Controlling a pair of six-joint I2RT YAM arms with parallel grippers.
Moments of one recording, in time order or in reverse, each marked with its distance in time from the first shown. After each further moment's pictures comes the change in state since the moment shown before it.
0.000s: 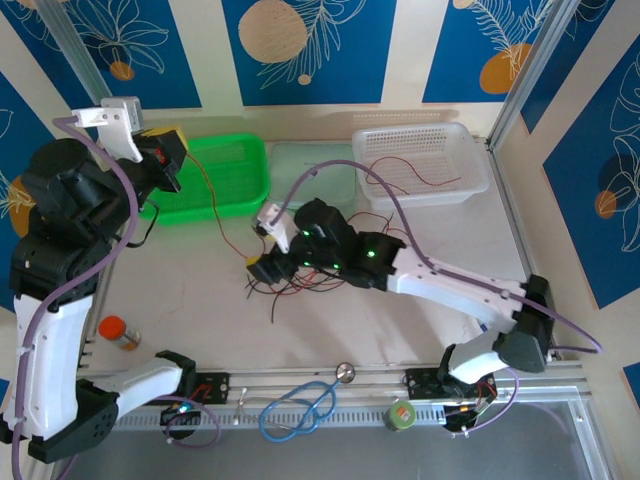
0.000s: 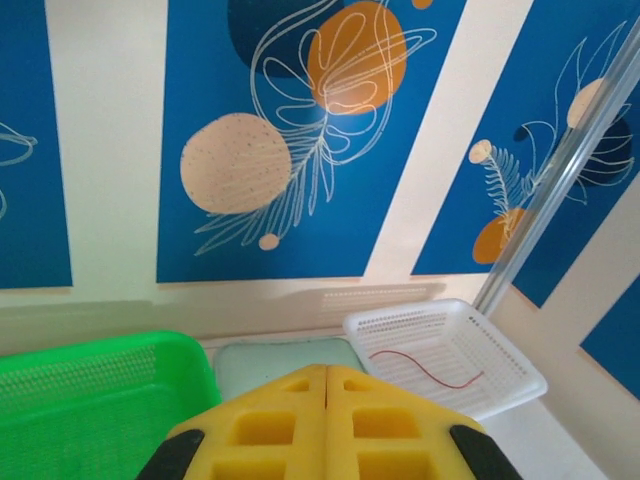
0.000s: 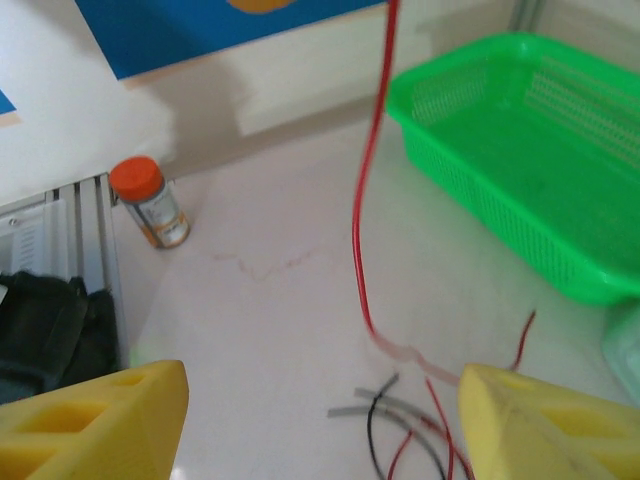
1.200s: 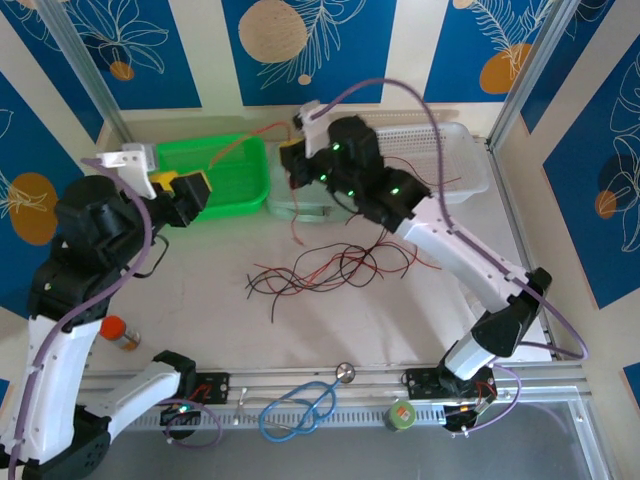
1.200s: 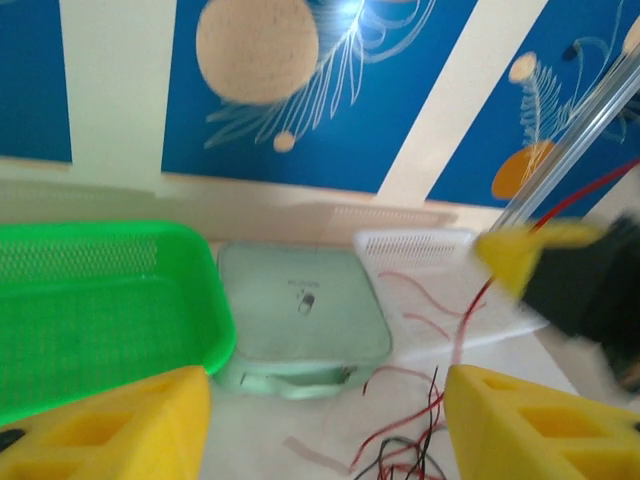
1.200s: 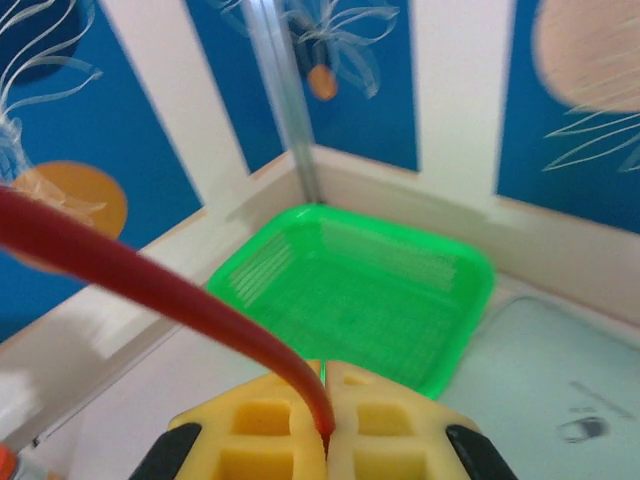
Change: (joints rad) left arm 0.000 -0.155 -0.328 -0.012 -0.002 -0.090; right arm -0.309 0.080 0.438 -0.142 0.106 0.189
